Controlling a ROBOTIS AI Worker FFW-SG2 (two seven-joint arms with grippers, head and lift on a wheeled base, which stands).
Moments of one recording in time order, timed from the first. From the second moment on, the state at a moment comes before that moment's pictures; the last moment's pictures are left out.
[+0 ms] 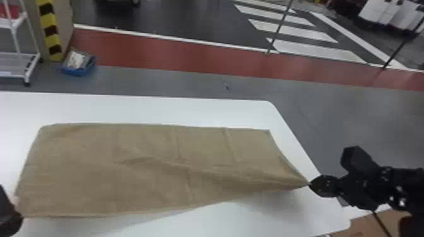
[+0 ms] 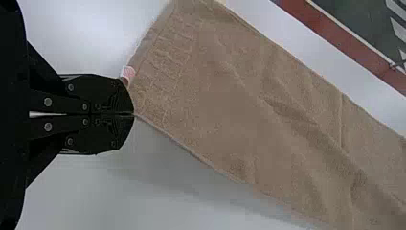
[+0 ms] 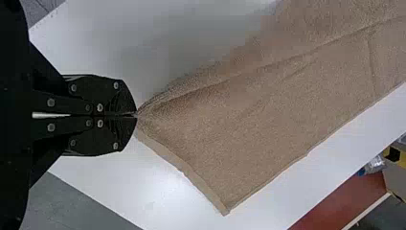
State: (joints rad) left arm 0.42 0.38 -0.13 -2.40 -0.90 0.79 -1.05; right arm 0.42 -0.51 -0.56 -2.01 0.55 0.40 1.26
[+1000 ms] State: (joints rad) left arm 0.08 0.34 -0.15 -2.25 -0.87 0.83 -1.17; right arm 0.16 -0.56 -0.50 -1.86 0.49 0.54 1.33
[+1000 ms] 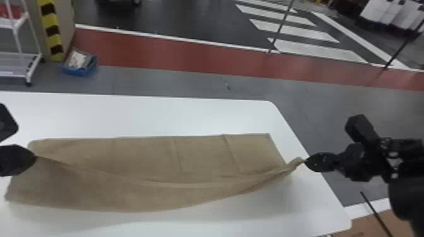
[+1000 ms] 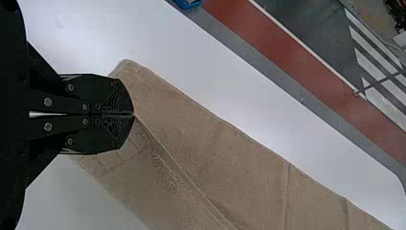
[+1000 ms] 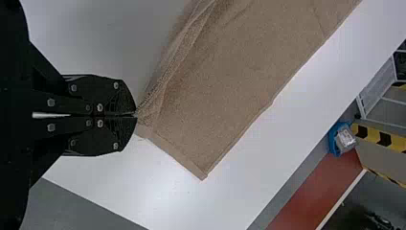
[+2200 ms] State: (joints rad) left arm -0.30 0.31 -0.21 -1.63 -0.85 0.71 -1.11; right arm -0.39 -0.57 -0.12 -1.43 0.63 0.68 1.33
